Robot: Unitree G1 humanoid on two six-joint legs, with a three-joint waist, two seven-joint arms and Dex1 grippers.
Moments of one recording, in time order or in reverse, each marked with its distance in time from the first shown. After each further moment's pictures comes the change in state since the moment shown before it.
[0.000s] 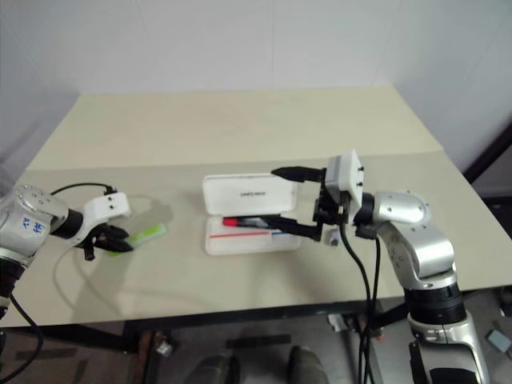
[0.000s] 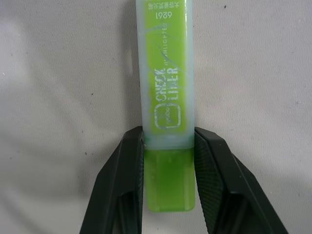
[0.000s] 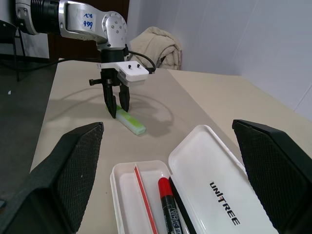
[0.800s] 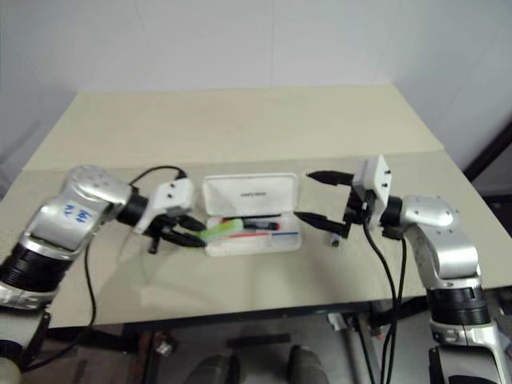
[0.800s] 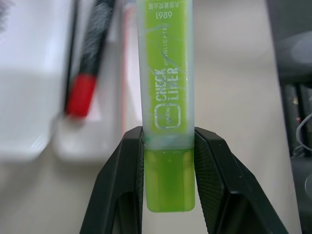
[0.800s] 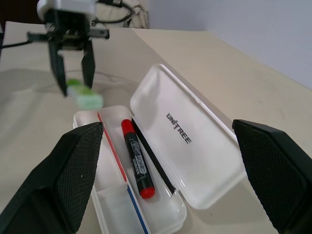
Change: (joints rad) left arm -0.129 -0.249 -0.067 -0.430 -0.195 0.205 -0.080; right arm 0.063 -0.094 -0.081 0.161 -0.056 -0.071 0.024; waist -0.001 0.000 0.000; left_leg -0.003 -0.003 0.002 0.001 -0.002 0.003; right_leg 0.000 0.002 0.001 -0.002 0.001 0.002
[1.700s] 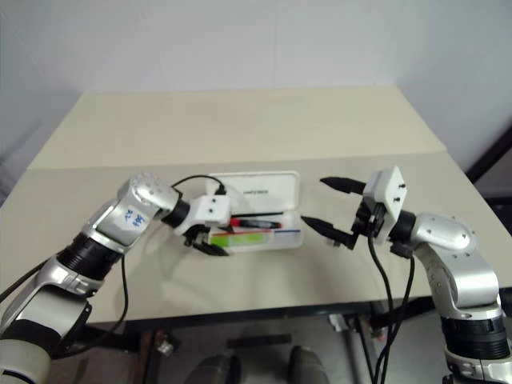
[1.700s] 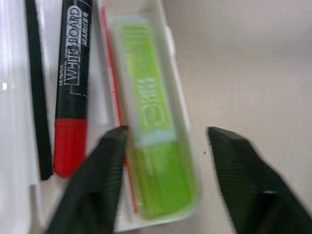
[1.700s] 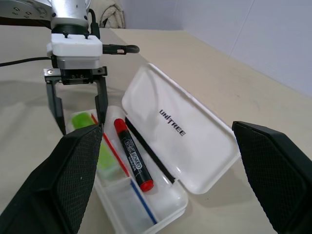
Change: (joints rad) left arm -0.090 -0.149 -0.143 0.243 0.172 -0.258 0.009; right arm 0.162 -0.021 -0.078 -0.211 0.035 0.071 -0.140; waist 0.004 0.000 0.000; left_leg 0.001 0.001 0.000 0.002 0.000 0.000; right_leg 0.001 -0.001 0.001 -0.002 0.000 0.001
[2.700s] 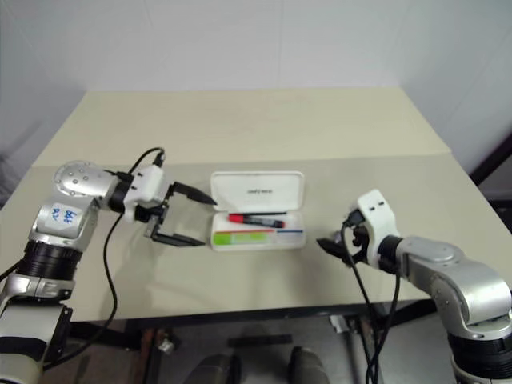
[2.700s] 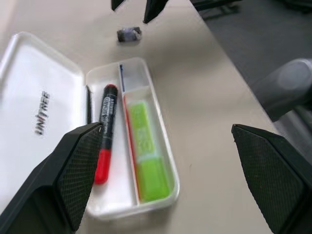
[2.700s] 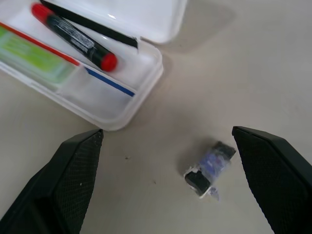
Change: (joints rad) left arm 0.109 0.058 0.401 0.134 -0.326 -0.404 -0.198; right arm 0.049 0.001 -0.007 -0.248 0.063 0.863 -0.538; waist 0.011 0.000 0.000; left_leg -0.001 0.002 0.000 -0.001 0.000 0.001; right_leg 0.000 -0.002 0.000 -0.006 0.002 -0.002
